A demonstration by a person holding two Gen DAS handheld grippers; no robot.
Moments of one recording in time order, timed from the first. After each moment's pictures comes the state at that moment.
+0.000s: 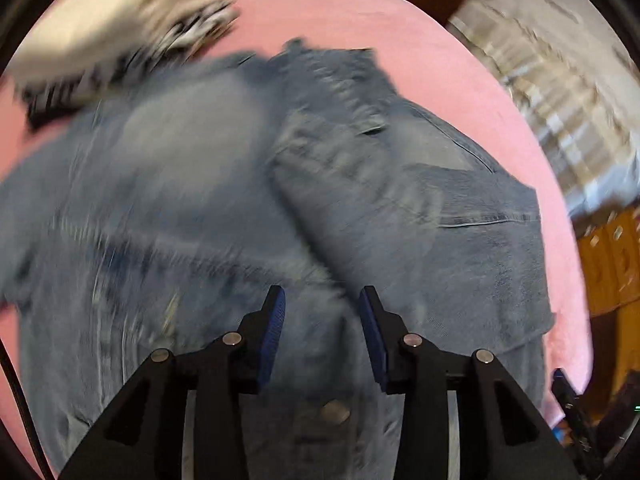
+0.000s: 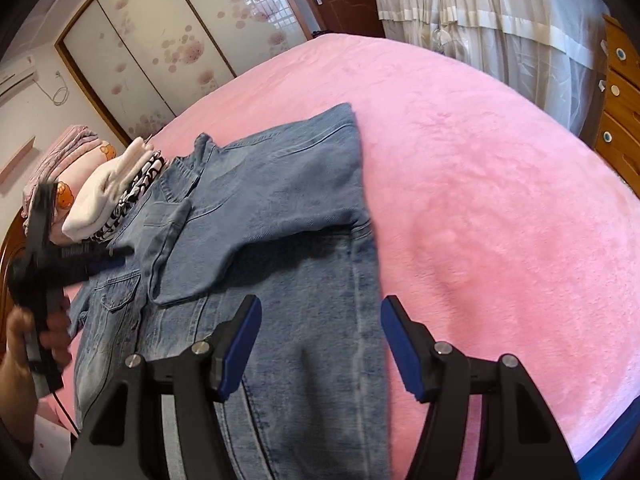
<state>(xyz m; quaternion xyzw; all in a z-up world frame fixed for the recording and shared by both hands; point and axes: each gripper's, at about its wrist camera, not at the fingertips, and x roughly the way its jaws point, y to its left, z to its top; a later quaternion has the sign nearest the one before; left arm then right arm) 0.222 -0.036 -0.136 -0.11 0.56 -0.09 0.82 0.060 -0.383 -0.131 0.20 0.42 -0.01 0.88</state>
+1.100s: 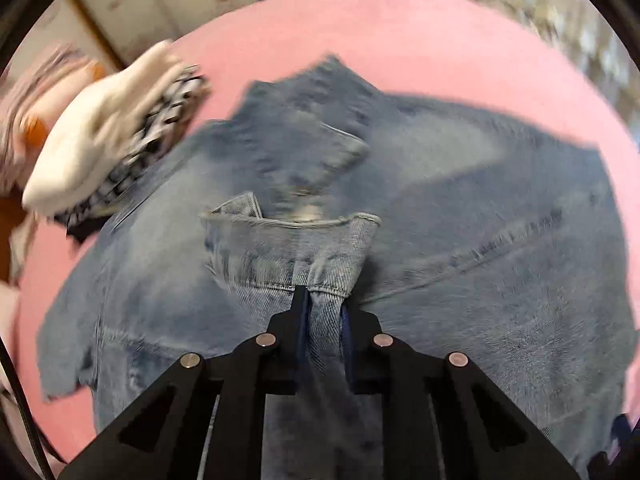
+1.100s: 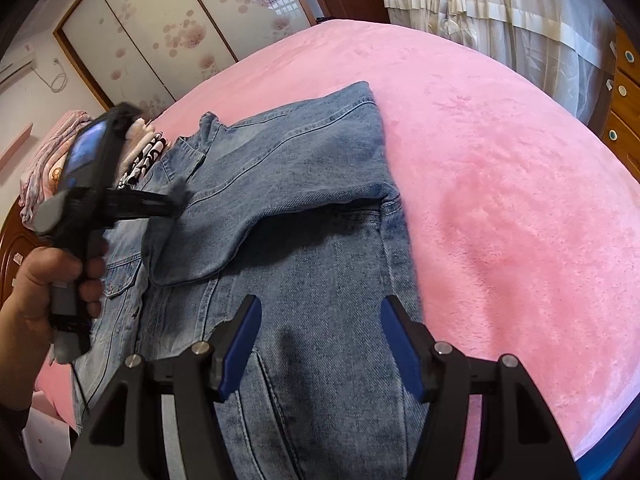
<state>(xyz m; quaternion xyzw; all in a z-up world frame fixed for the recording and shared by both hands) 0.274 -0.129 -0.131 0.10 0.52 0.00 0.85 0.061 -0.361 -0.136 0.19 0.44 -0.01 0.88</state>
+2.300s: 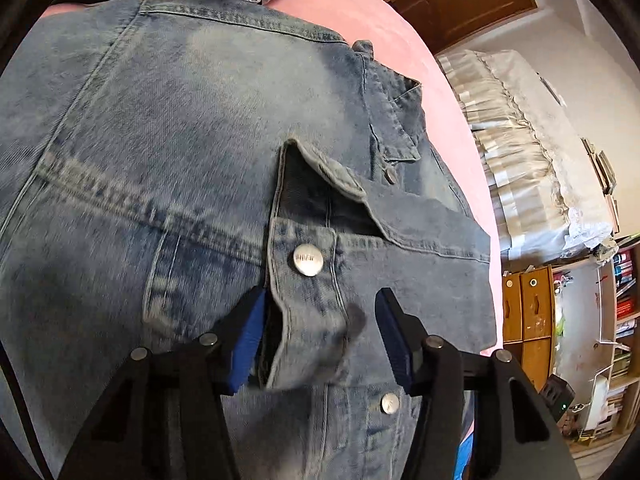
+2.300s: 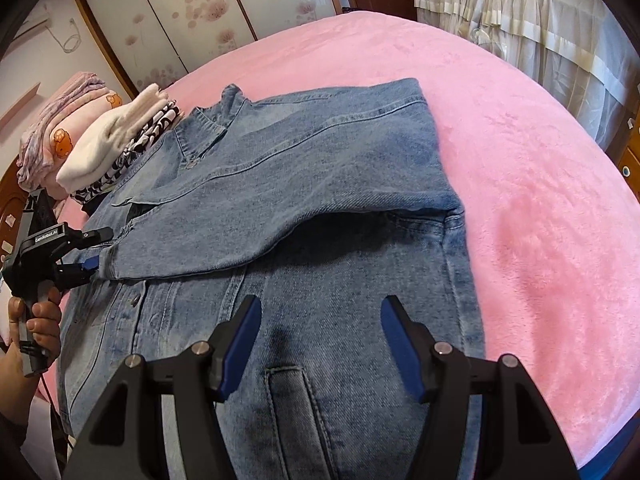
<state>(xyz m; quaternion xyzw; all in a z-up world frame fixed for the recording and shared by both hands) 0.252 0.073 -0.190 -0.29 0.55 -0.19 0.76 0.089 -0.322 -0.138 0.13 0.47 0.01 0.87</state>
